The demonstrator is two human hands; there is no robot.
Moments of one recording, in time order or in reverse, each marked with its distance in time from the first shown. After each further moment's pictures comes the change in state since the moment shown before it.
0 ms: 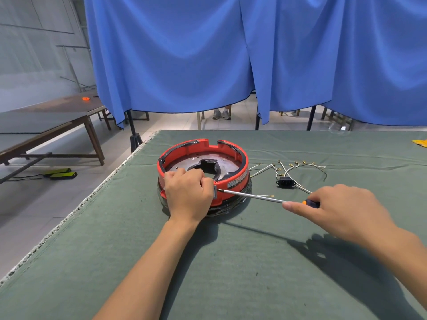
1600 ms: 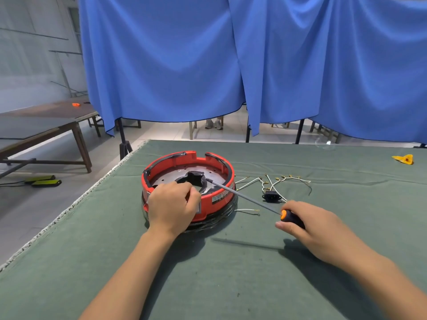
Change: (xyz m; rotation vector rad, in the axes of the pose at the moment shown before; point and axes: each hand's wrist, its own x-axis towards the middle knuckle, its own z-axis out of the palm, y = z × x) left_hand 0.009 -0.008 0.002 0.110 0.040 0.194; right_hand 0.001 0.010 0.014 0.413 -0.053 -0.107
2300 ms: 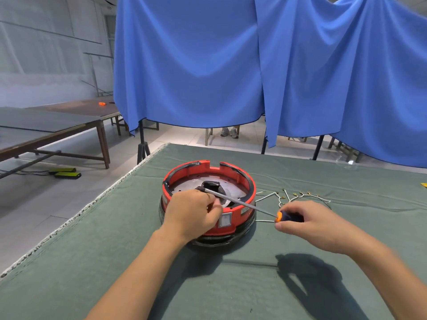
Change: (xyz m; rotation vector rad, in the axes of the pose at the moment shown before) left_hand 0.004 0.002 -0.021 0.004 -0.195 0.128; right_hand 0.049 -0.030 -0.018 0.220 -0.218 -0.038
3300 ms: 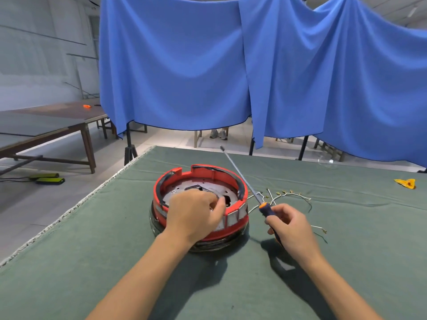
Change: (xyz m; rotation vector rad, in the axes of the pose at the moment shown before) left_hand 0.010 0.040 0.002 -0.002 0.078 -0.047; right_hand -0.002 0.023 0.050 0.543 0.507 0.177
